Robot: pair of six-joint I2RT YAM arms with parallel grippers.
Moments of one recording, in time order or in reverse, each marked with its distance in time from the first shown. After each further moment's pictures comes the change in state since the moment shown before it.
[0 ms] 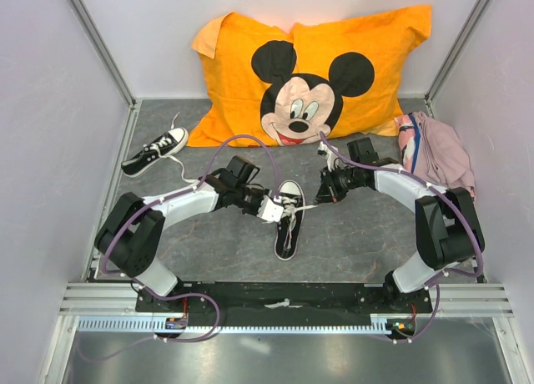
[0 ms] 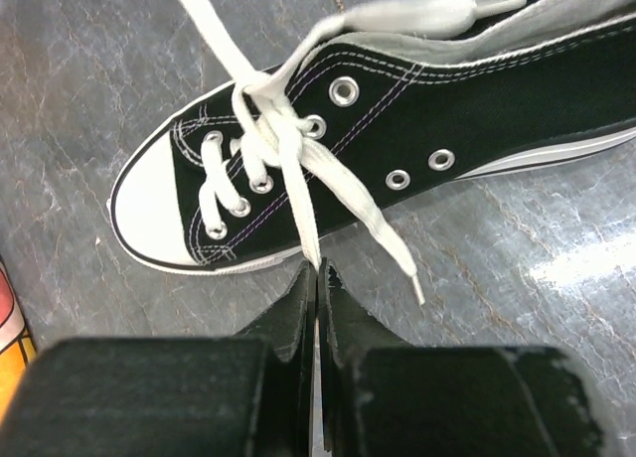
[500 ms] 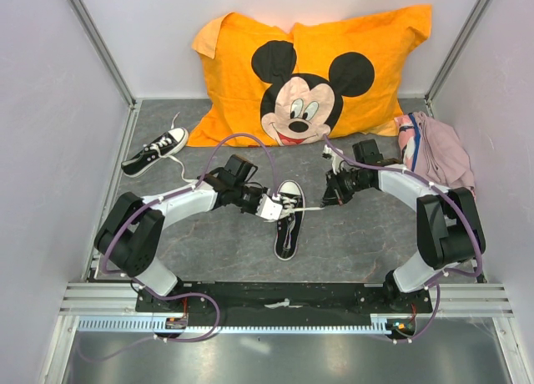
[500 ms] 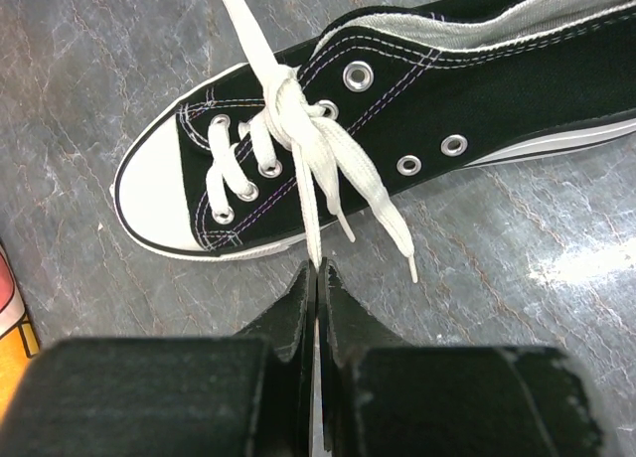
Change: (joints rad) left arm 0.023 0.000 0.000 0.000 0.001 0.000; right arm -0.048 -0.003 -0.018 -0.061 0.028 -0.096
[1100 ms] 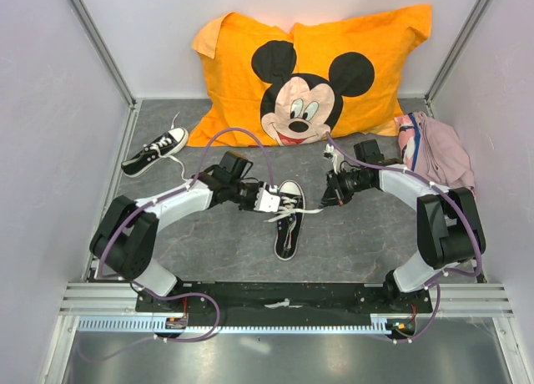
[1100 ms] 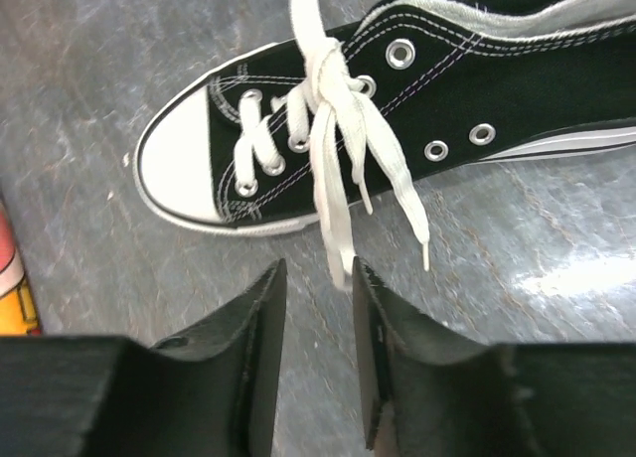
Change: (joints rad) left arm 0.023 -0.011 0.010 0.007 0.003 -0.077; right arm -0.013 0.001 -0.003 -0.014 -0.067 0.016
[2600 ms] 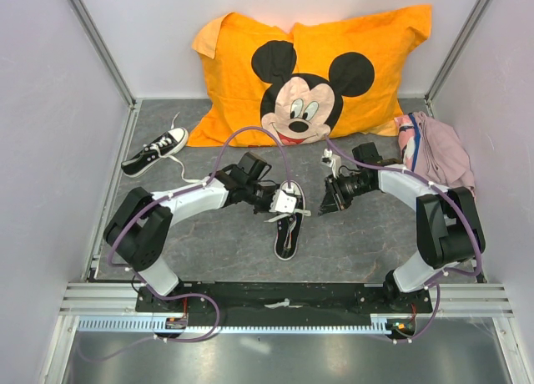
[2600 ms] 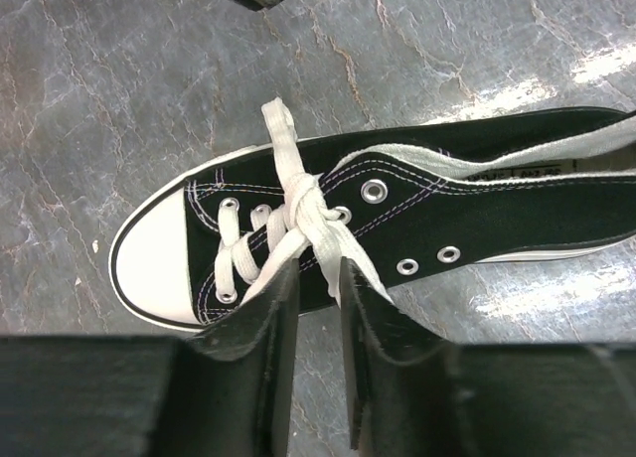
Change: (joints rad) left arm -0.110 0.072 0.085 0.000 0.024 -0.135; right arm 0.008 0.004 0.000 -0.097 -0.080 -0.061
